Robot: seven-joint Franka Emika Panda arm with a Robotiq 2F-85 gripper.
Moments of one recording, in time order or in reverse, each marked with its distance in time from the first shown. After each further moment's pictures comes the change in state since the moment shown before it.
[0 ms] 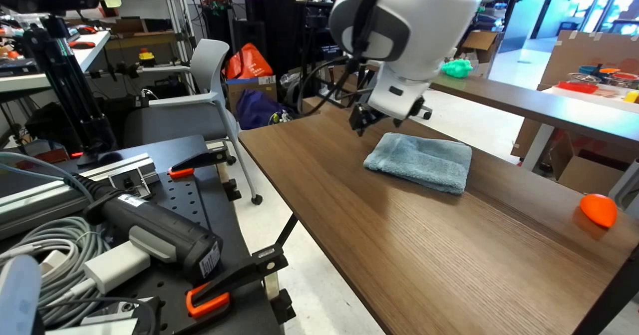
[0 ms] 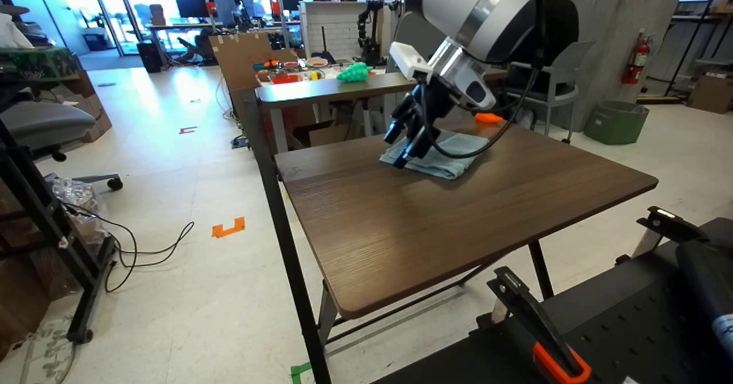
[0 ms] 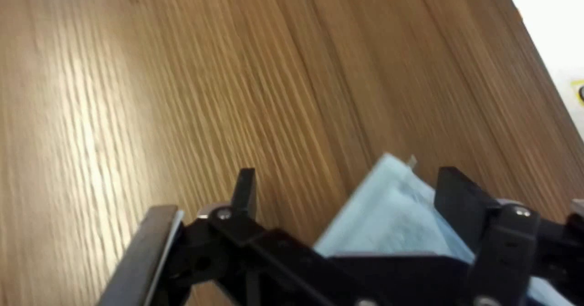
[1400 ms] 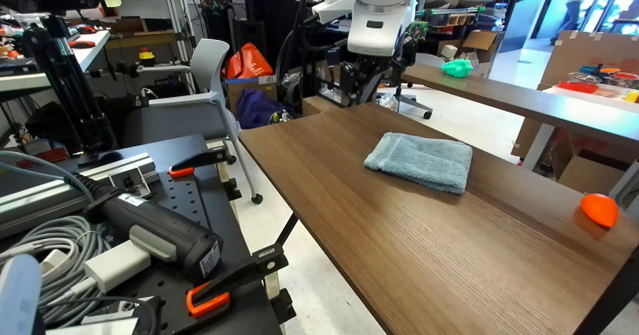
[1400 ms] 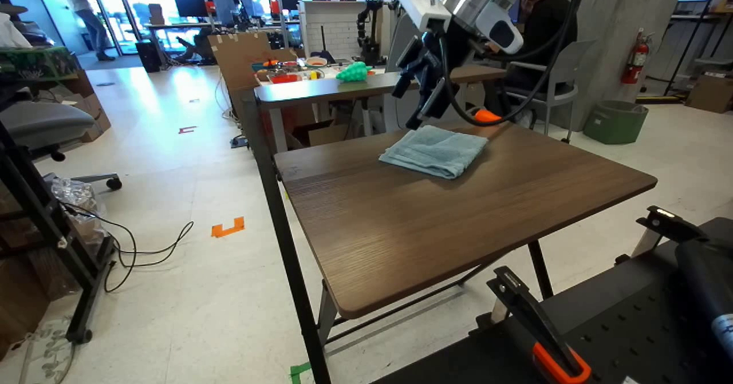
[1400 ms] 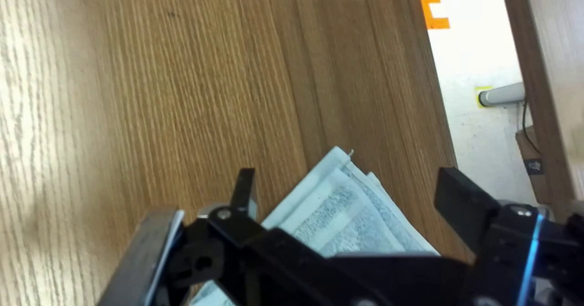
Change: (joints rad) arm 0.182 -0.304 -0.142 -0.266 0.179 0.152 -0.197
